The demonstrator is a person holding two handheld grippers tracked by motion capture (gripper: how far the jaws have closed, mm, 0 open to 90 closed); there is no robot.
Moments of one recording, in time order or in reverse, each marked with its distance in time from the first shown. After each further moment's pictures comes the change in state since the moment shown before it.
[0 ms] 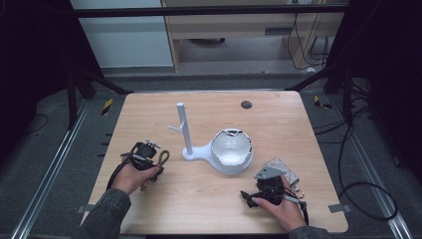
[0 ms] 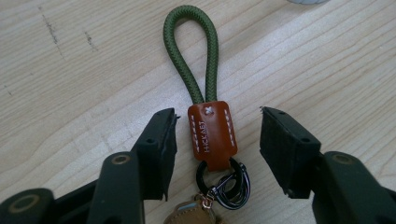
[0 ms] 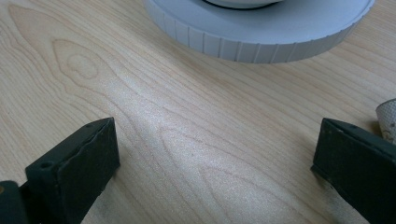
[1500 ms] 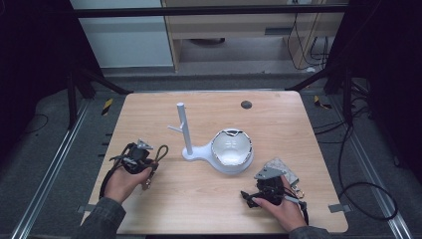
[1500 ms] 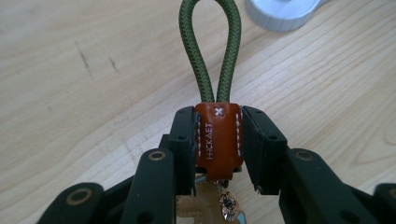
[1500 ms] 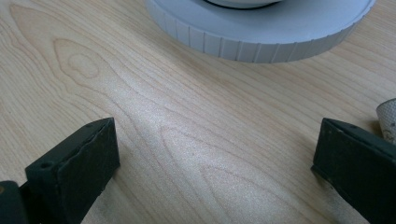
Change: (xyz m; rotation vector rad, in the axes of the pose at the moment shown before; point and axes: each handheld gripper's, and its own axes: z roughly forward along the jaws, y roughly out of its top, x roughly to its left) left arm 0.000 -0.022 -0.038 -0.212 0.014 0.044; right arm 0.000 0.000 0.000 0.001 0.003 0.003
